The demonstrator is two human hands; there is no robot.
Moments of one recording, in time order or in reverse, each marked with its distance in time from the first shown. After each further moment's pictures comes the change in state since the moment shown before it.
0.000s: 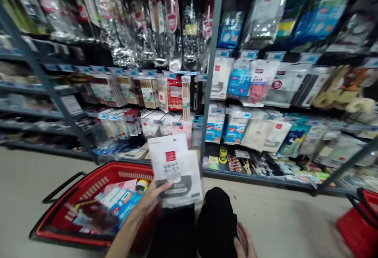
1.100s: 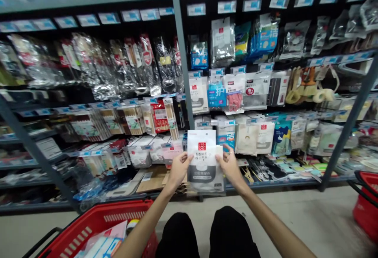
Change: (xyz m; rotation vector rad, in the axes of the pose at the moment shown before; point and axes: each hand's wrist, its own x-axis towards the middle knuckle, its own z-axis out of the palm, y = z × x) left_hand 0.104 0.060 0.161 0.315 -0.259 0.552; right_hand 0.196 -0.169 0.071 0.552 -0.324 -0.404
